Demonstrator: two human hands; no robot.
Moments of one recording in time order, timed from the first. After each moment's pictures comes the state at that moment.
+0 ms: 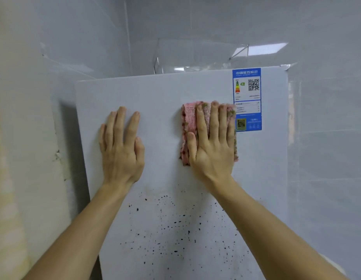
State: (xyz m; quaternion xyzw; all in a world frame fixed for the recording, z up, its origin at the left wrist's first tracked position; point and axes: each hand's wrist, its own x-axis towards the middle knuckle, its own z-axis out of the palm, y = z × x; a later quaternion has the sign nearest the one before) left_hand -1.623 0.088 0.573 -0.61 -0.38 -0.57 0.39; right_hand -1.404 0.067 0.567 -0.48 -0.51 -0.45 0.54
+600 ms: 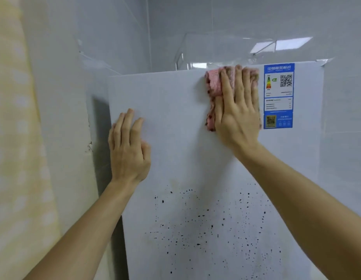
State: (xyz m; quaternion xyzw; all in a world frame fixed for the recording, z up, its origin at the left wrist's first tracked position) left_hand -1.671 0.082 0.563 -0.61 -0.39 -0.58 0.37; right_hand -1.410 0.065 0.638 -0.42 -0.53 -0.45 0.58
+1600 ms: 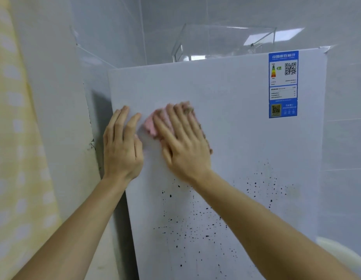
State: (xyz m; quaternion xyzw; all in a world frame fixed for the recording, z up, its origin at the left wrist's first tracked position) left_hand -1.707 0.088 0.564 -0.65 -0.36 -0.56 0.36; right_hand -1.525 0.065 0.559 -0.33 -0.65 -0.44 0.52
